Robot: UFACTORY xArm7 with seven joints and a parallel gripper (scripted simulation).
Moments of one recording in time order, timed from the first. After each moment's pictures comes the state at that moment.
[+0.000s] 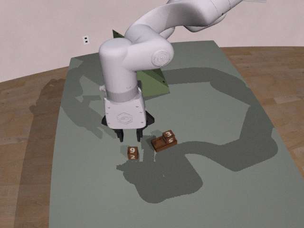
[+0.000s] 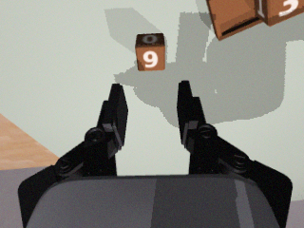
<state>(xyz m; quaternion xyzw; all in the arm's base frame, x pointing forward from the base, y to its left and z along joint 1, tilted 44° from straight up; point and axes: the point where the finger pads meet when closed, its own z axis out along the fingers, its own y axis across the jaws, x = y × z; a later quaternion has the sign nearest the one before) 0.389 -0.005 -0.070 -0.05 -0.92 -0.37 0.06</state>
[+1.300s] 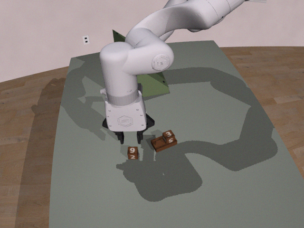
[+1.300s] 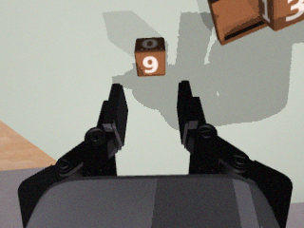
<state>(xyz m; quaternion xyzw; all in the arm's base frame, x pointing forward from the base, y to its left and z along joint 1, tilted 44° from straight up) 0.388 0.002 -0.077 -0.05 -0.92 -0.37 0.06</state>
